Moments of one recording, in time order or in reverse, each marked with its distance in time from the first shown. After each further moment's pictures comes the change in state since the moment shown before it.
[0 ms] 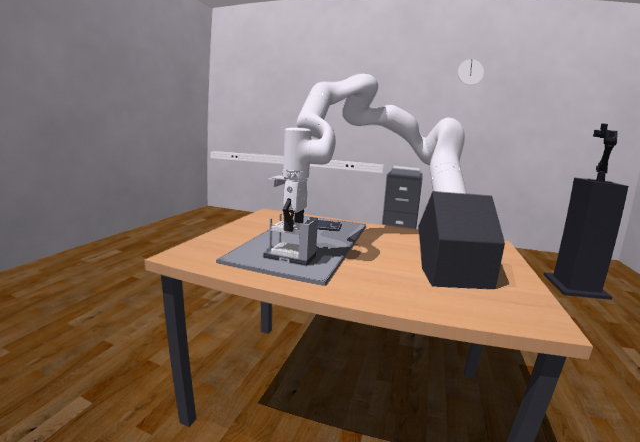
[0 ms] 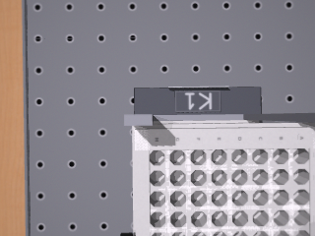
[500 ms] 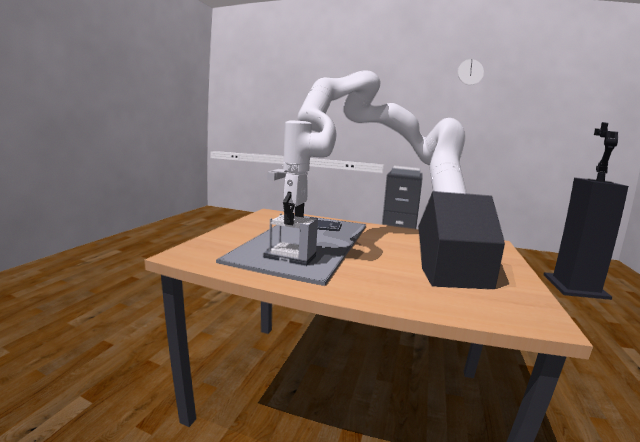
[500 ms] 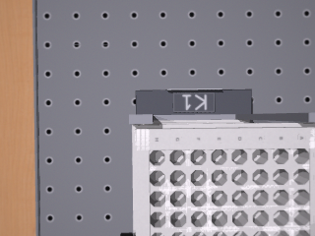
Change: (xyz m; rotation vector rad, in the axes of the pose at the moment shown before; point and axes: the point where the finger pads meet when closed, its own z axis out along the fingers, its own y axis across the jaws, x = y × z) arm 0.000 0.000 -0.022 0.000 0.000 0.000
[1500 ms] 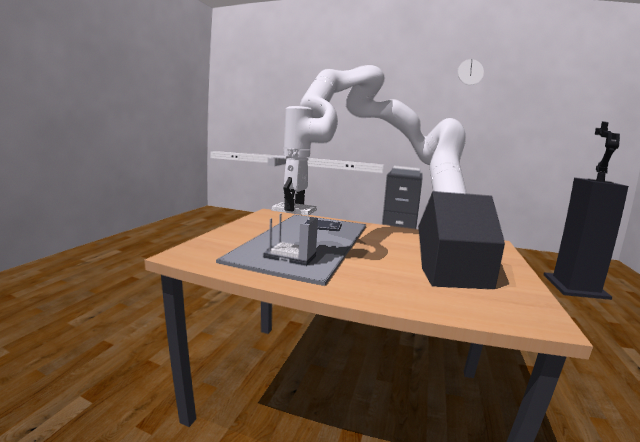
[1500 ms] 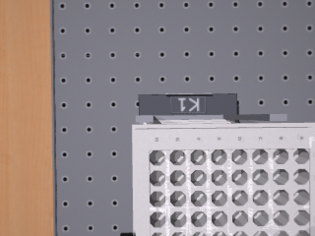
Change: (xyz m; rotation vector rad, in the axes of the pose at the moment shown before) arm 0.000 0.000 -0.045 0.000 0.001 0.000
